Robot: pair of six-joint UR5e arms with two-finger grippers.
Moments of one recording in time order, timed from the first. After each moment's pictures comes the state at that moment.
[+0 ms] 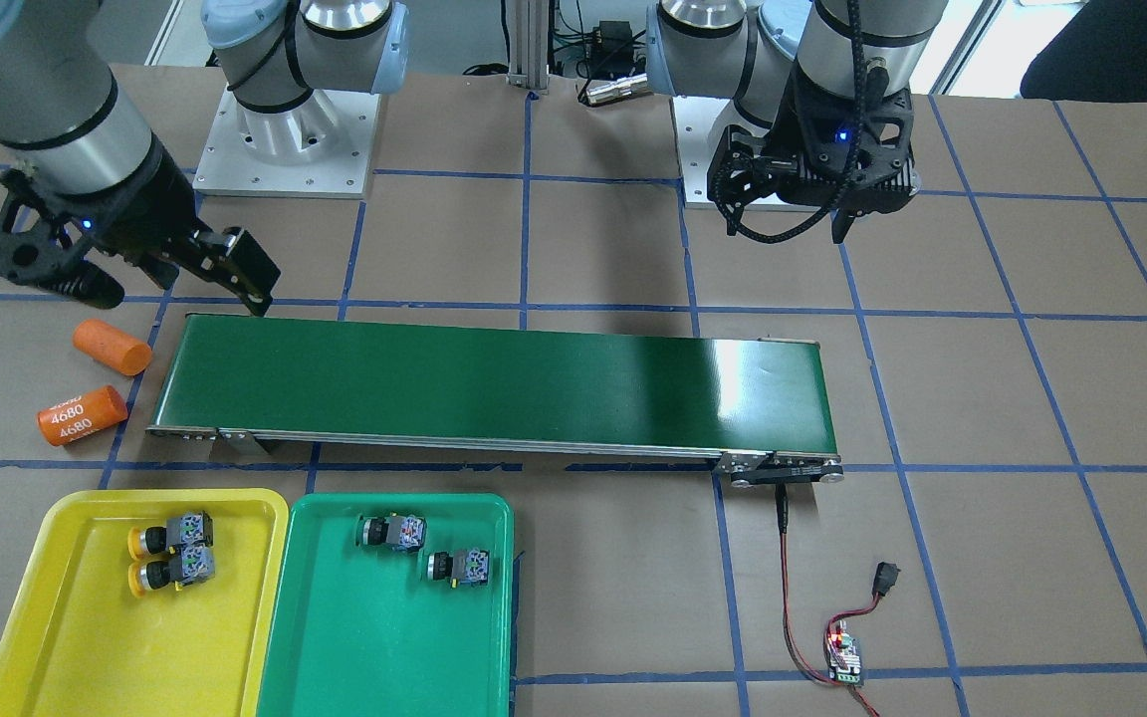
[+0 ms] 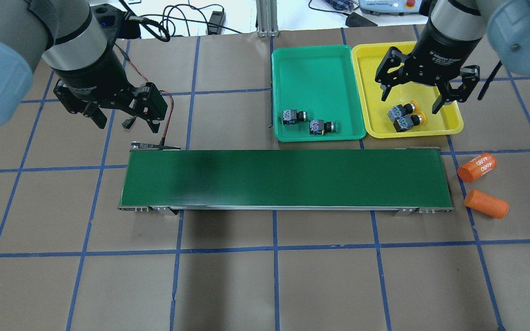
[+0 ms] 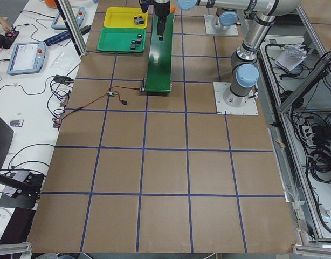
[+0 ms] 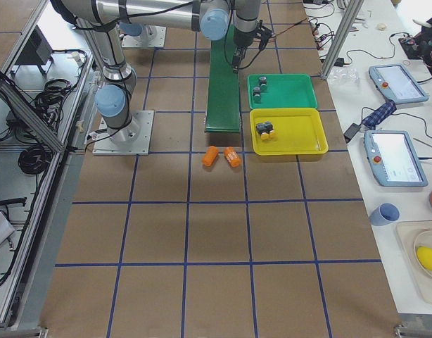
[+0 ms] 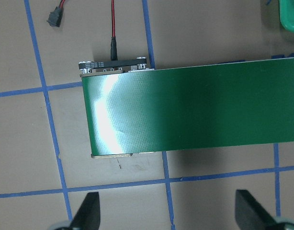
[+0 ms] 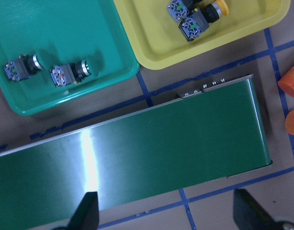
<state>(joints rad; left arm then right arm) -1.62 -1.54 -1.58 -1.62 1.63 0.06 1.51 -1.54 1.57 -1.55 -1.51 0.23</state>
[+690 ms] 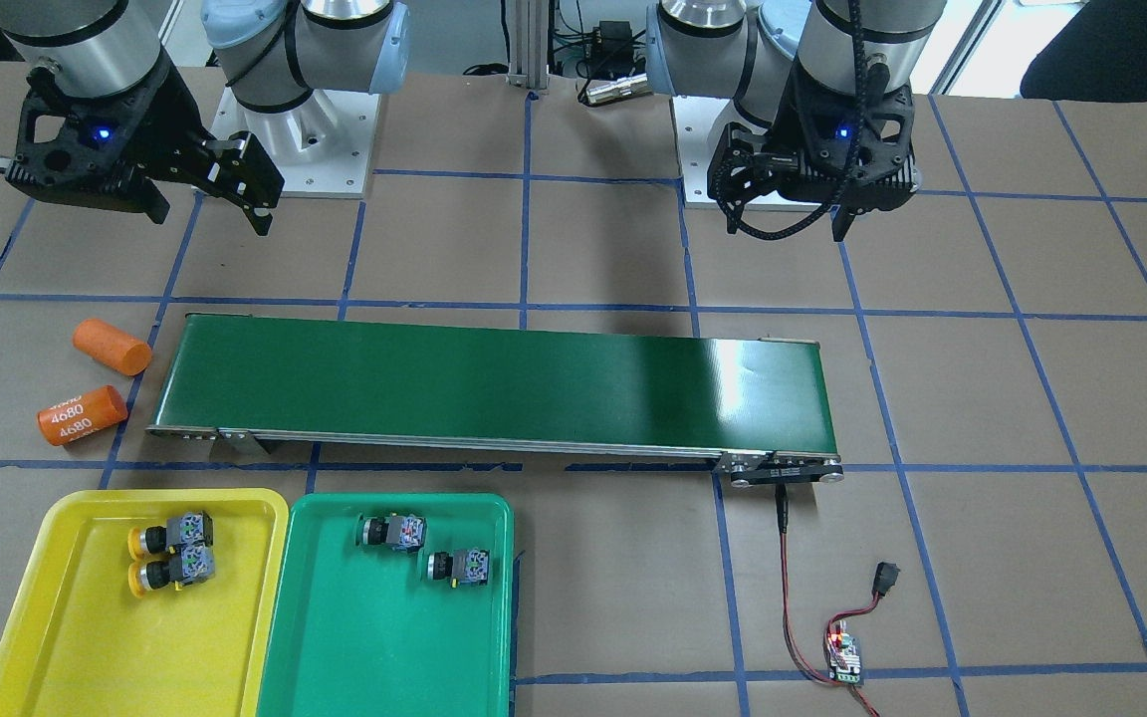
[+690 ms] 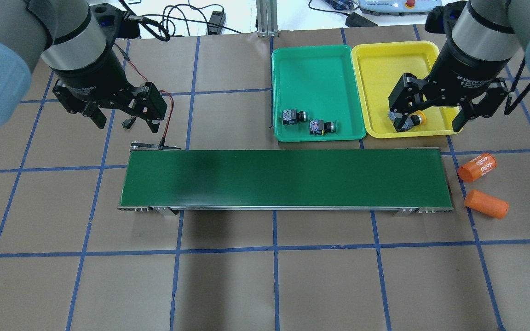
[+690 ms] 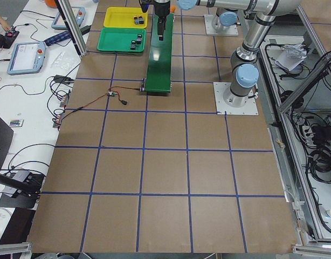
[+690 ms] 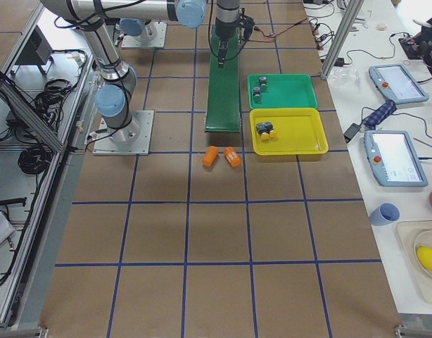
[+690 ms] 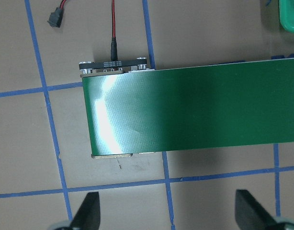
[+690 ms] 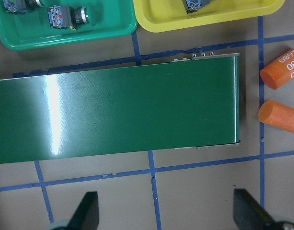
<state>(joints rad) -1.62 -1.53 -1.58 -1.62 1.63 0.06 1.51 -1.64 1.64 -1.50 -1.57 0.06</state>
